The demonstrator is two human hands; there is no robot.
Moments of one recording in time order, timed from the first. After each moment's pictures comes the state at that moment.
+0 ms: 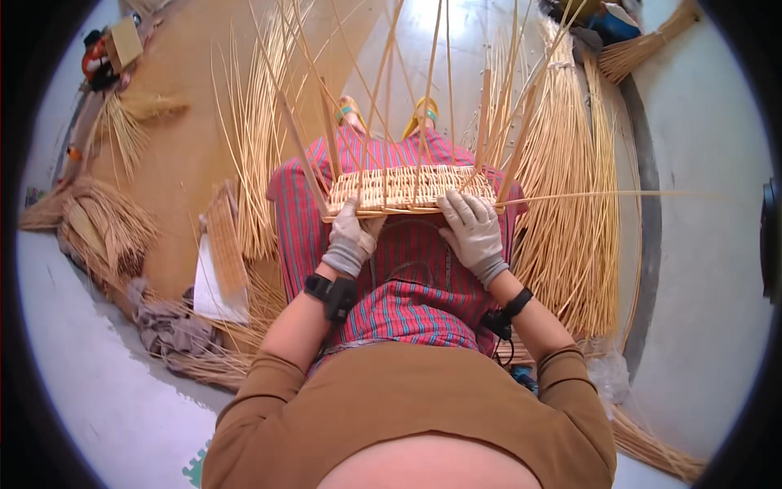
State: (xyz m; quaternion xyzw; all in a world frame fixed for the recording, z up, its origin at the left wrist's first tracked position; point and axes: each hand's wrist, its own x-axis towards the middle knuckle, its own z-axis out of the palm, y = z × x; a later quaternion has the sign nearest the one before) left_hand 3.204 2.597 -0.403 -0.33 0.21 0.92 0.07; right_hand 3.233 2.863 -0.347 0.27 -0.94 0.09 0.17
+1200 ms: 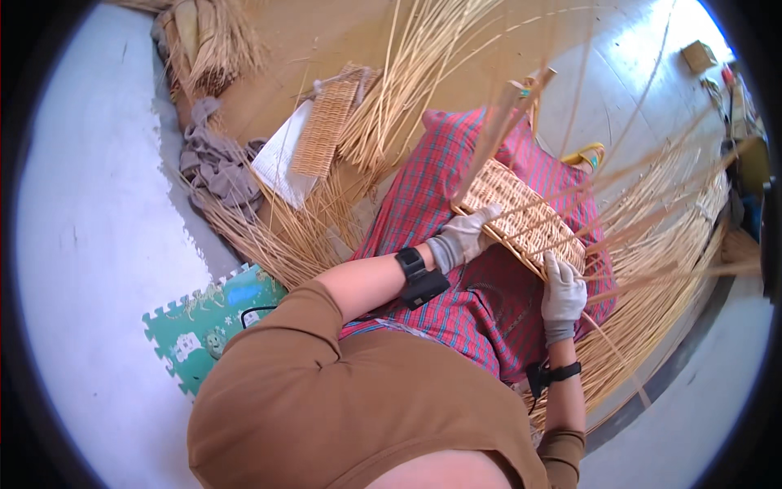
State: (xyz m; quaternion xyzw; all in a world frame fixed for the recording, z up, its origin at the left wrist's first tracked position) left_hand 3.213 2.581 -0.484 -0.29 0.08 0.95 0.06; right_hand 3.170 2.835 -0.376 0.37 -0.92 0.07 0.04
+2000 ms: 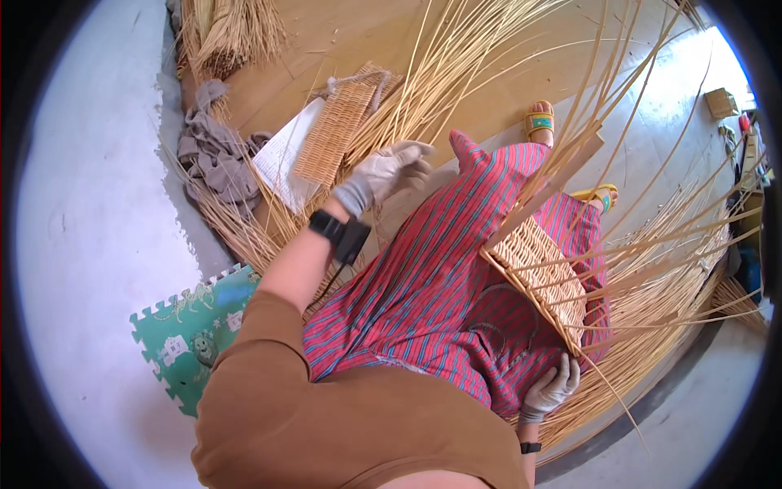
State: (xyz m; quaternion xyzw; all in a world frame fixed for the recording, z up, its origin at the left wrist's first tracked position) left_hand 3.219 2.317 -0.455 -0.20 0.46 0.86 0.08; right_hand 3.266 2.893 -0.366 0.13 -0.98 0.11 0.08
